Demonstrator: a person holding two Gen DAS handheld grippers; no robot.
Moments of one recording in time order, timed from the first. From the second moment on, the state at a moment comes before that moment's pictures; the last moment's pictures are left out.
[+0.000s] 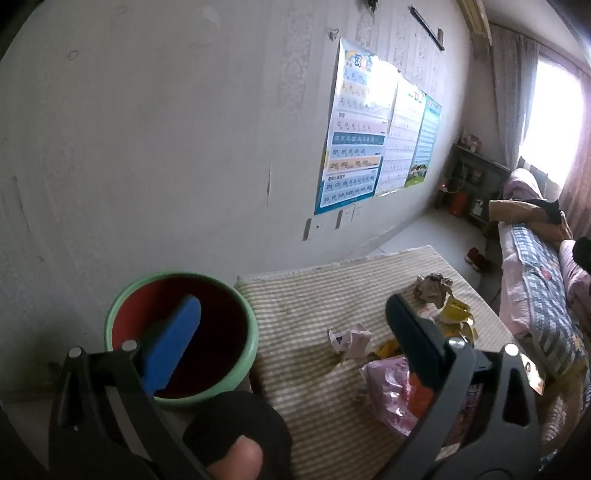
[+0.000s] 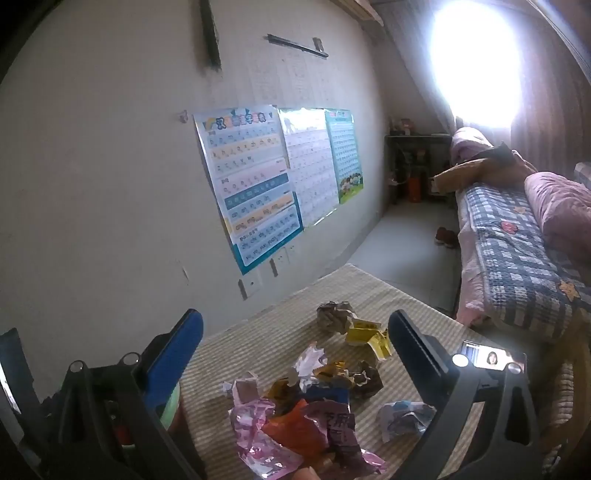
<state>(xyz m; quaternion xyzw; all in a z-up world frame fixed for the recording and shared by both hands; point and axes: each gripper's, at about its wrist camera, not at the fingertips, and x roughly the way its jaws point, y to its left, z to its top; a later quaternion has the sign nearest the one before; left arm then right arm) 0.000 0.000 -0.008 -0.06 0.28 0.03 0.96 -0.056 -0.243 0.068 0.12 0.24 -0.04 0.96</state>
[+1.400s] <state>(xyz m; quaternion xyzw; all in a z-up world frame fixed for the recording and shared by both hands) 0.008 -0.018 0.015 -0.05 0.29 0.02 0.96 -0.056 -0.257 0.075 0.10 0.25 -0.08 0.96</state>
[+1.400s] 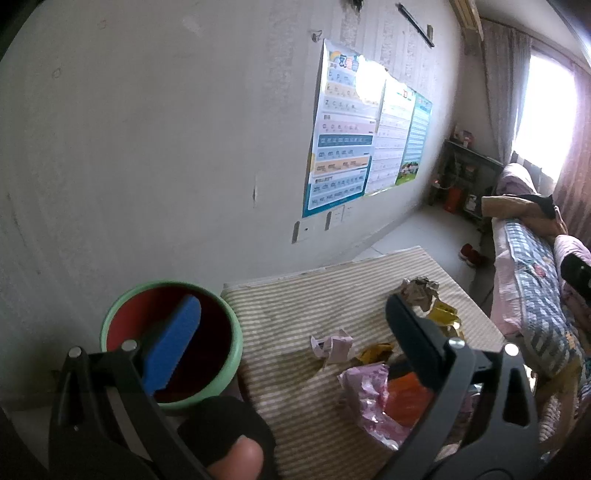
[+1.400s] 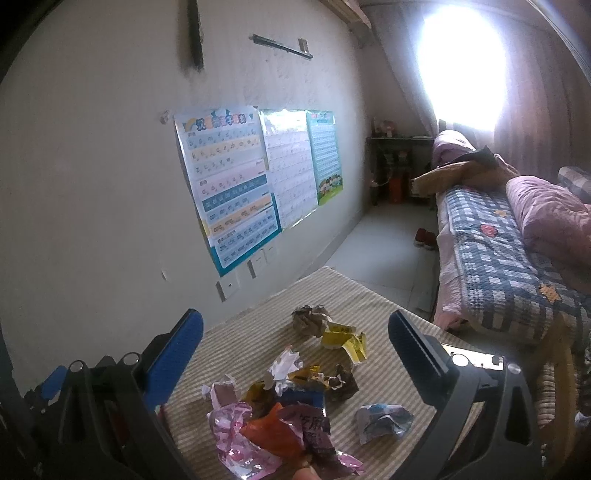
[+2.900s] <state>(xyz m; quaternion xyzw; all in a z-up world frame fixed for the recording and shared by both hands) 0.012 -0.027 0.048 -0.04 0.28 0.01 0.96 -0.059 -0.268 0.076 0.11 0.25 -0.10 0.96</state>
